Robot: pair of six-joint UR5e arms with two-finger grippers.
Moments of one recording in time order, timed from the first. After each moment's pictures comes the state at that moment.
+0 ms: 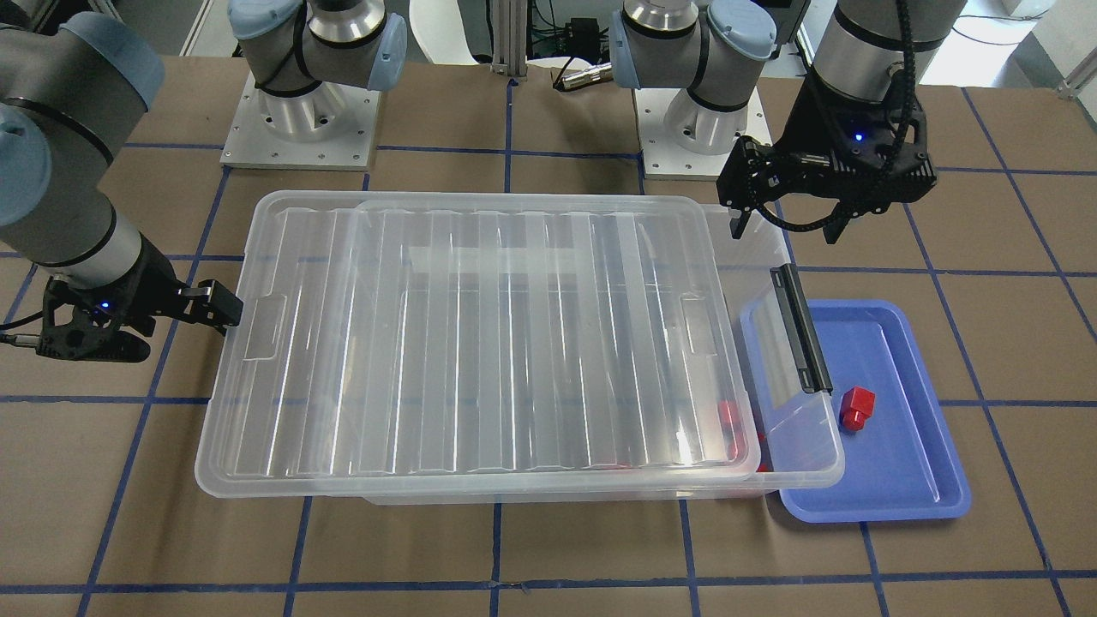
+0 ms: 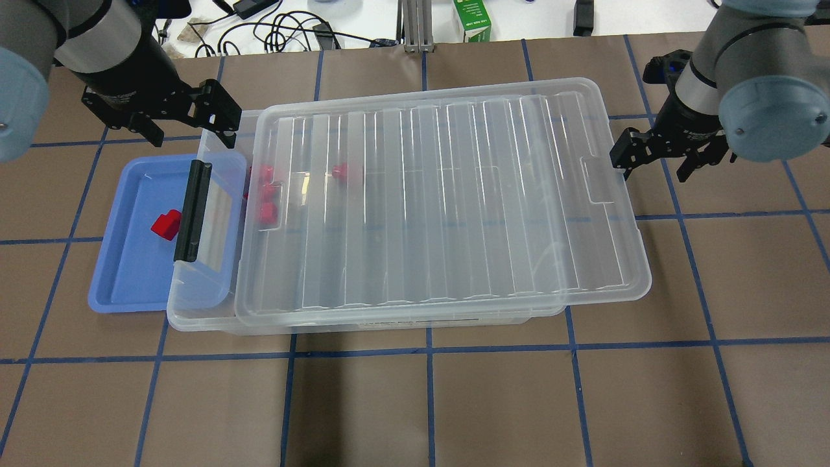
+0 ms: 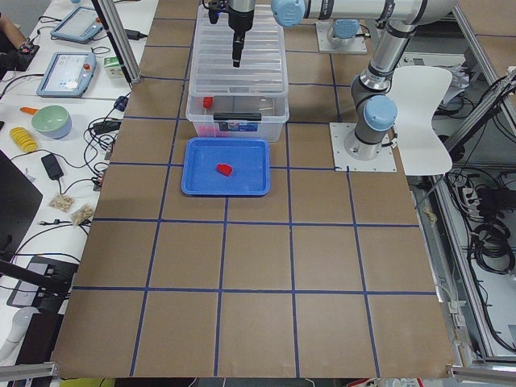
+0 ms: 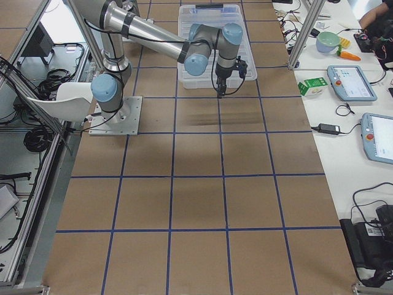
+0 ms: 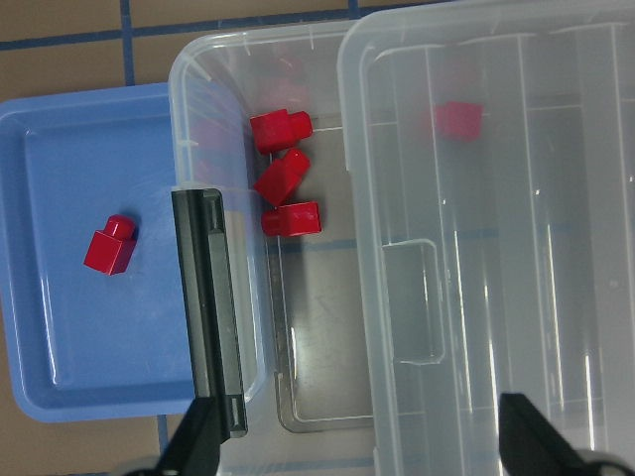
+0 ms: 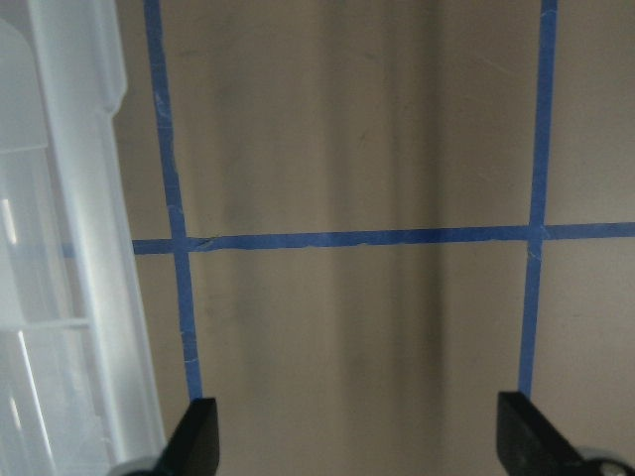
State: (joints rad) left arm -1.52 -1.55 -1.58 -1.48 1.59 0.12; right arm 1.38 -1.40 1.76 -1.86 -1.58 -0.16
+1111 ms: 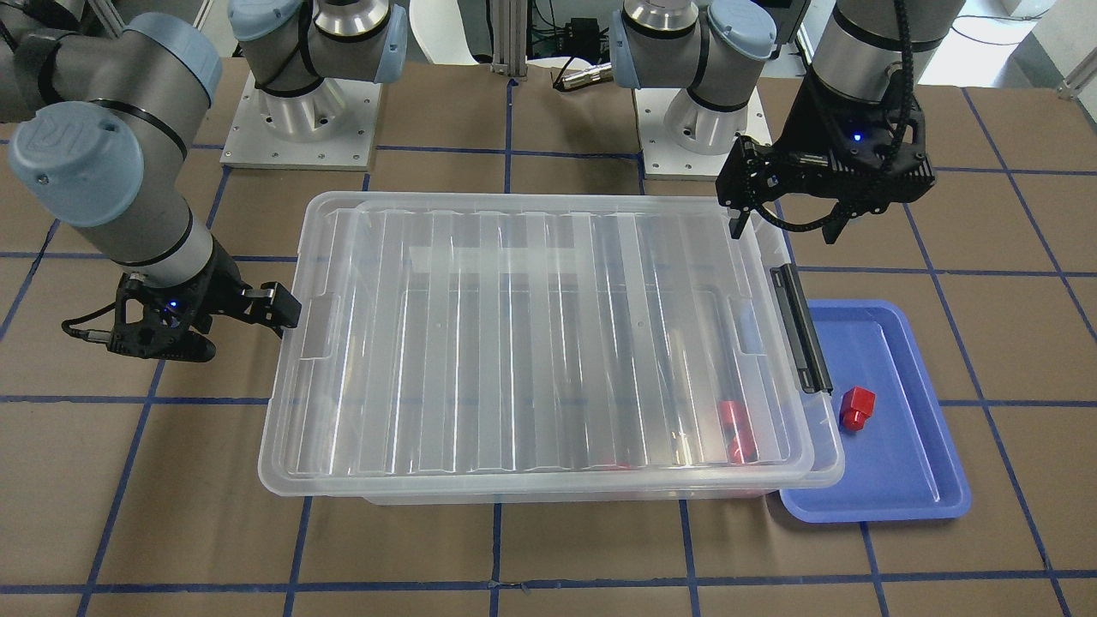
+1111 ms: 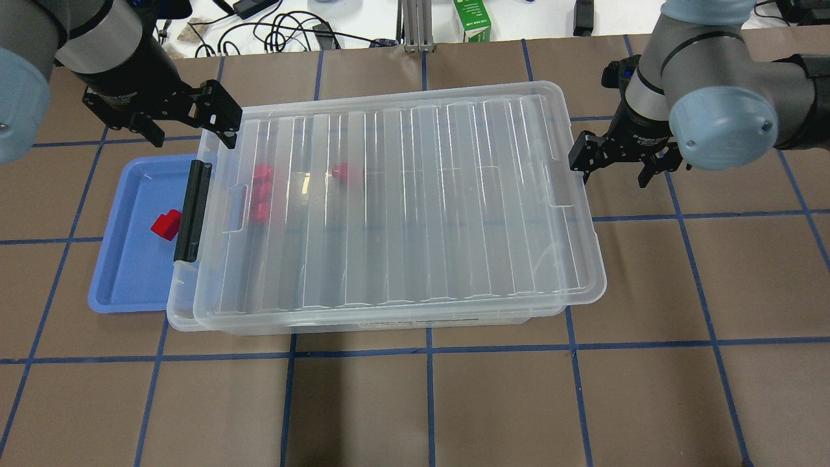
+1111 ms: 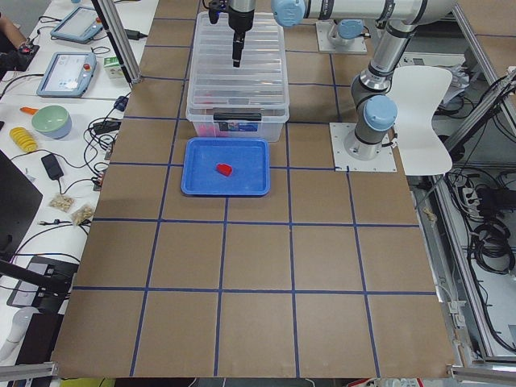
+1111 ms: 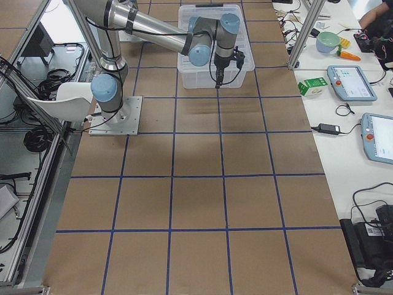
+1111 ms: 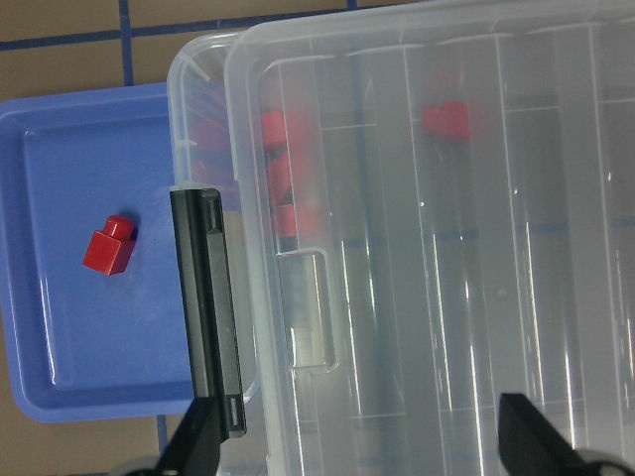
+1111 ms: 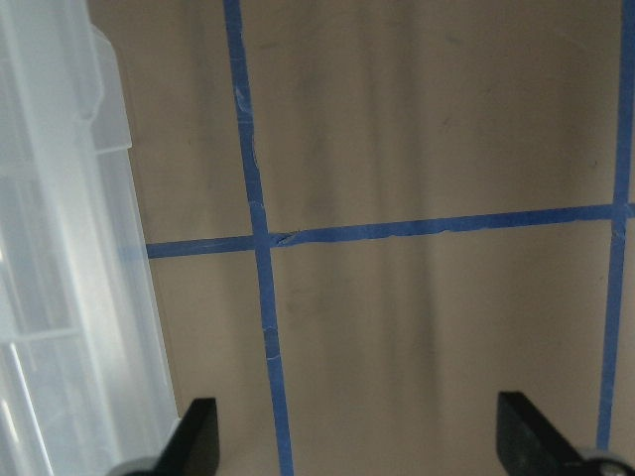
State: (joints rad) left arm -1.52 -1.55 -1.58 -1.48 1.59 0.12; right arm 1.47 -1.39 1.75 -1.87 -1.57 -0.02
